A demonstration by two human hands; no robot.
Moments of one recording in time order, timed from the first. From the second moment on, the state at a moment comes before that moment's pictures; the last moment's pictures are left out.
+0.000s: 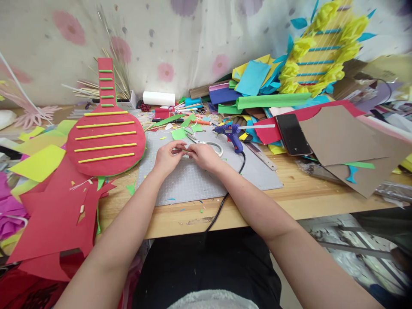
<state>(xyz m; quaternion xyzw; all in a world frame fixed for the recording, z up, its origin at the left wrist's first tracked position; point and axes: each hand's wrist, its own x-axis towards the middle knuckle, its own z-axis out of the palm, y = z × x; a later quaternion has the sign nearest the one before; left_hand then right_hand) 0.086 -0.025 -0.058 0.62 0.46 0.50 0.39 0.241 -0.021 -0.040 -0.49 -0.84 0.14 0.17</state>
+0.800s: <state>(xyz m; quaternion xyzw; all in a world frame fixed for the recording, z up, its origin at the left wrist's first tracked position) 0.094 -0.019 -0.072 0.57 0.53 0.53 0.33 0.242 -0.023 -0.045 -0.52 -0.83 0.11 0.18</state>
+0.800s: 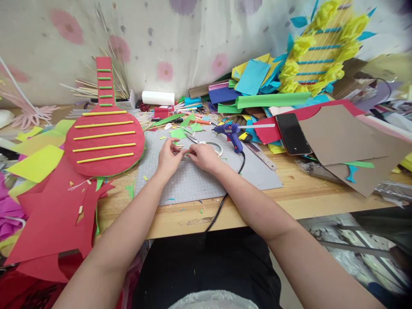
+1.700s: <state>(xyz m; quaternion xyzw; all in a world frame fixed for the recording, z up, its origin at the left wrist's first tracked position) 0.087 -0.015 -0.054 0.39 0.51 0.65 0.41 0.246 -0.009 -0.051 -0.44 -0.72 0.42 0.33</state>
